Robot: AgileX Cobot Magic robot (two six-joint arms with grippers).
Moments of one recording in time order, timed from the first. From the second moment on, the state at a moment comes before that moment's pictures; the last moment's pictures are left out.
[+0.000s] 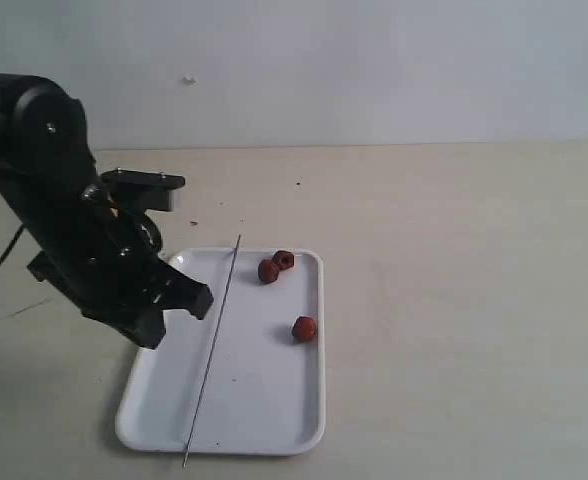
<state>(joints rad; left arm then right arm) -0.55 1.77 -1.12 -0.16 0.88 -0.04 -0.10 0.01 -0.01 0.03 0.07 0.22</state>
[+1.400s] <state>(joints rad) -0.64 2.08 -1.40 -0.05 0.89 -0.38 -0.10 0.01 -0.01 0.03 0.07 0.22</state>
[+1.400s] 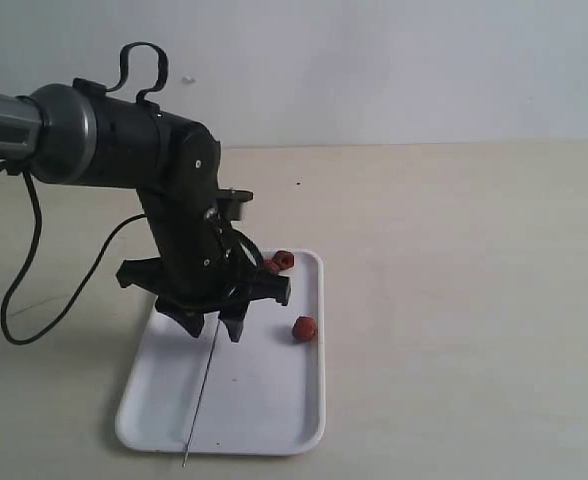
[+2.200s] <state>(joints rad) -0.64 2.11 -1.40 -0.01 1.00 -0.42 -0.10 0.01 -0.01 0.03 0.07 0.22</state>
